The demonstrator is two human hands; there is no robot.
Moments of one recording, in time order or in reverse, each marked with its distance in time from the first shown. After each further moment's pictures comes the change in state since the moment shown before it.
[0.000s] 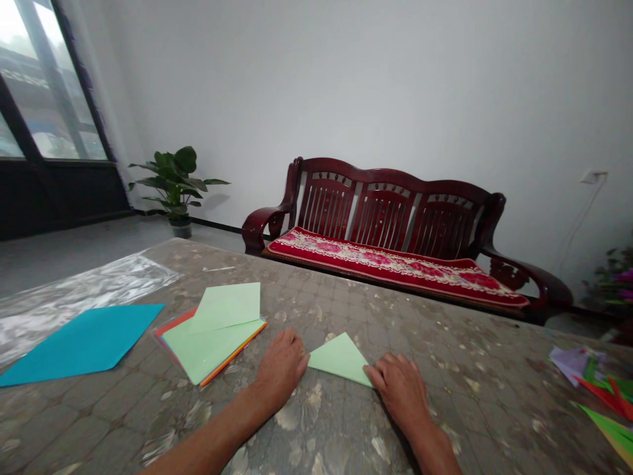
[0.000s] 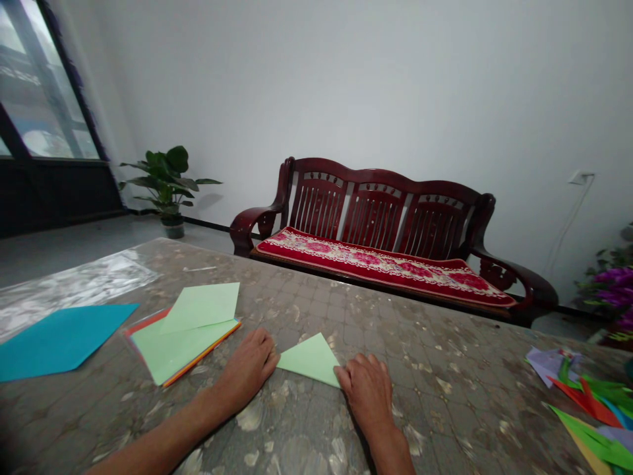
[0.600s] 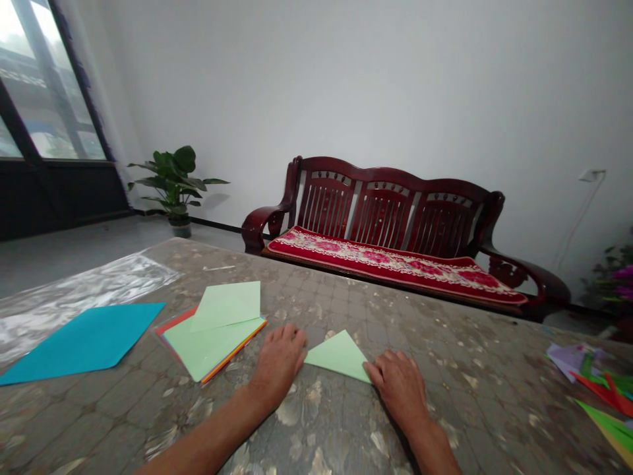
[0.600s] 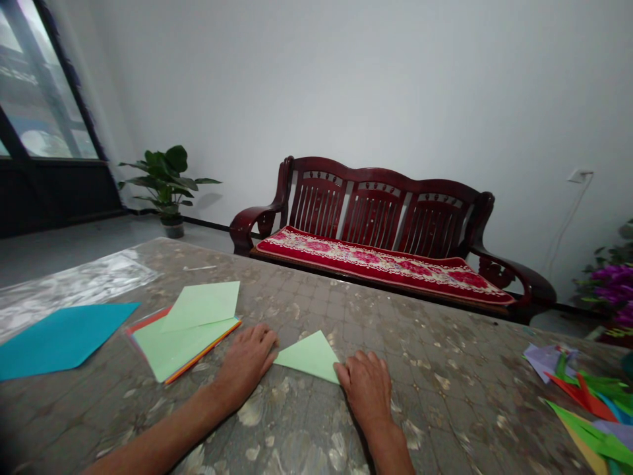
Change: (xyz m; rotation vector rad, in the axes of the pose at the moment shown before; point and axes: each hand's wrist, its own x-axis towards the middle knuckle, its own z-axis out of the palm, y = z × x) left_hand -0.003 0.001 -0.007 0.136 0.010 -0.003; right_hand -0.002 -0.003 -0.002 -0.043 0.031 0.015
